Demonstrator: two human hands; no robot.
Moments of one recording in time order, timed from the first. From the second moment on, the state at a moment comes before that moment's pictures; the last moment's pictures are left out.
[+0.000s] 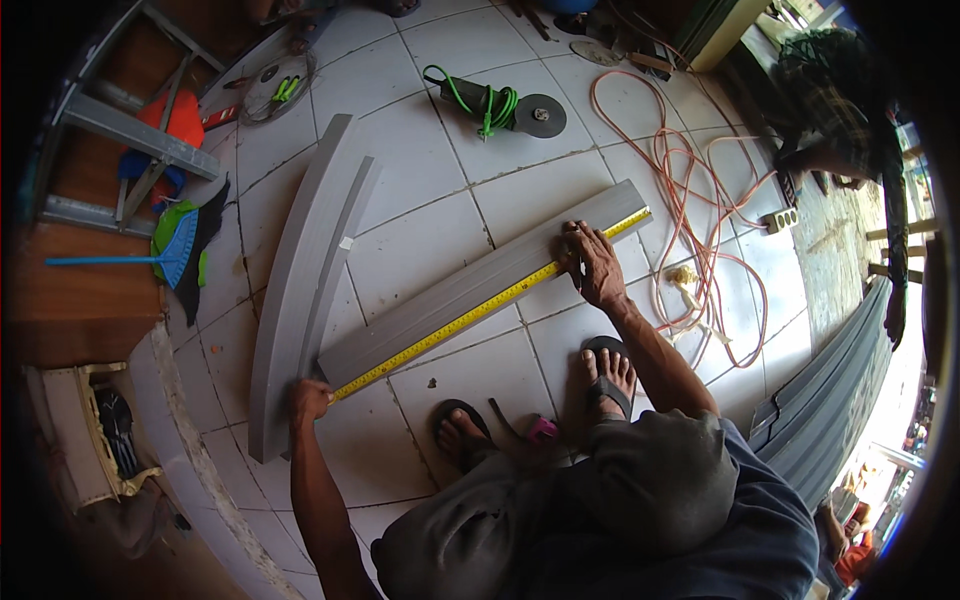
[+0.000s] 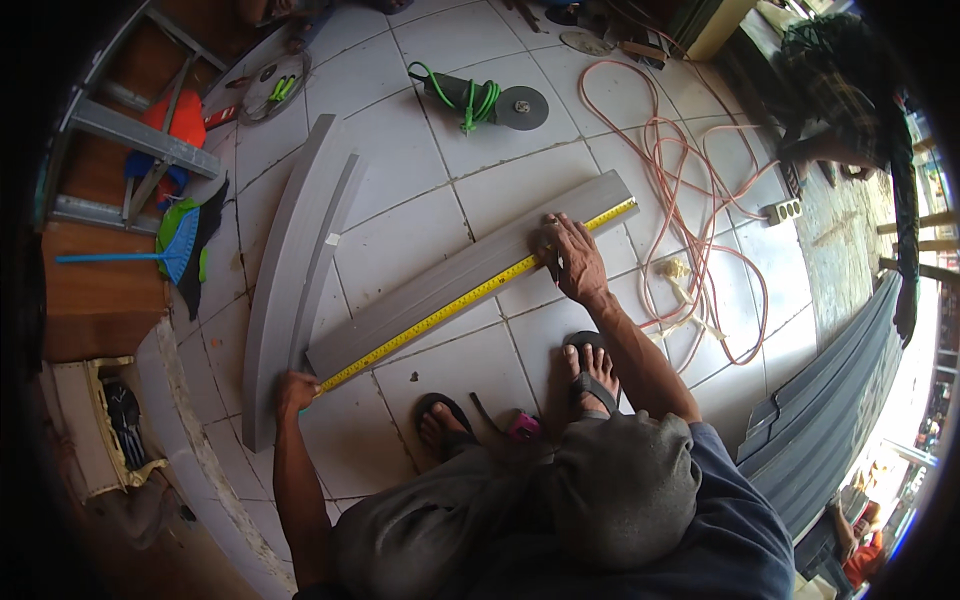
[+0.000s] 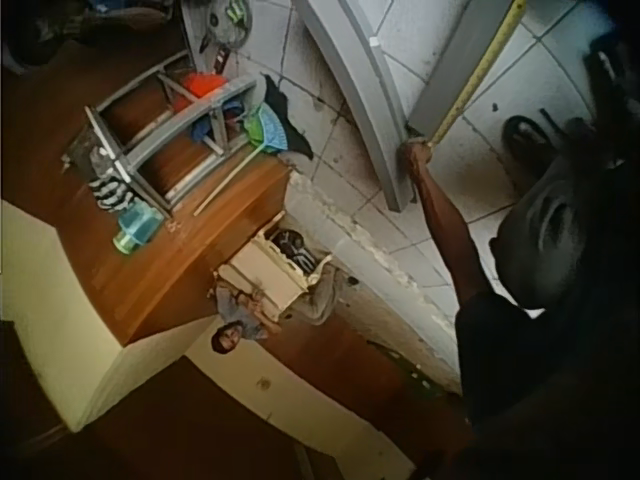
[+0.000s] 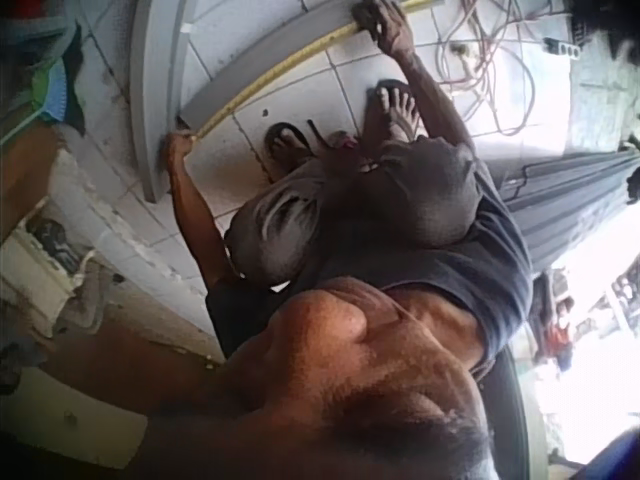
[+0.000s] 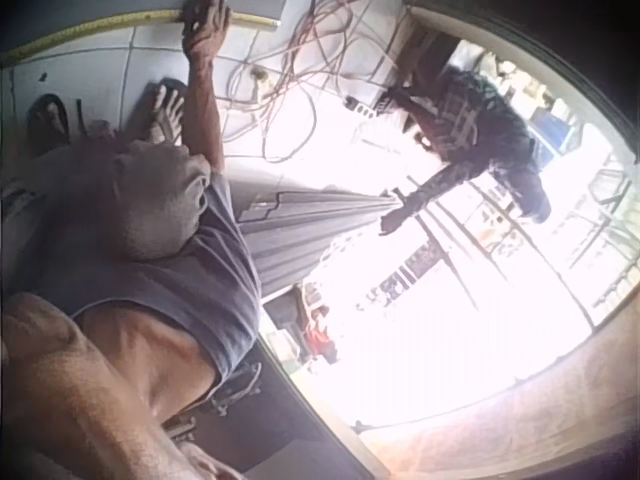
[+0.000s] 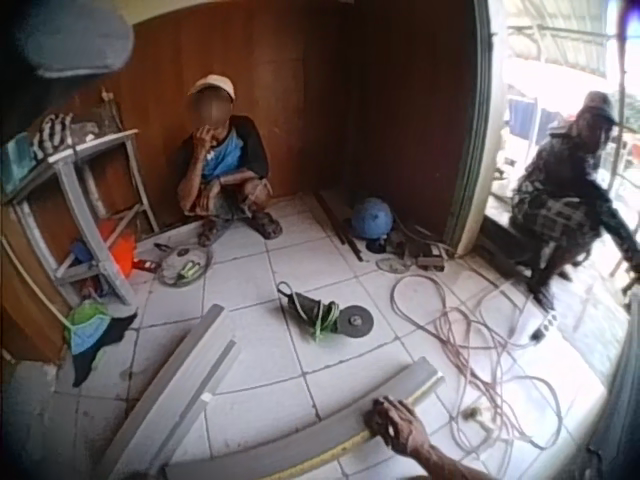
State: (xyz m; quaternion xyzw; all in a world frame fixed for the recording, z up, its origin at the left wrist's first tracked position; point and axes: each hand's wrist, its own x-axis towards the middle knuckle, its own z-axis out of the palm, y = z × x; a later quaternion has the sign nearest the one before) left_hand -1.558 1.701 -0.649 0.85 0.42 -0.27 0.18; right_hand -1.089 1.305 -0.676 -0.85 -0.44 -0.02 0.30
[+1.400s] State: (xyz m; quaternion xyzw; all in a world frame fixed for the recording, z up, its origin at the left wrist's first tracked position) left_hand -1.546 1.696 -0.668 0.81 0.46 -0.33 0.15; right_hand -1.082 1.300 -0.683 -0.85 -0.42 -0.02 0.32
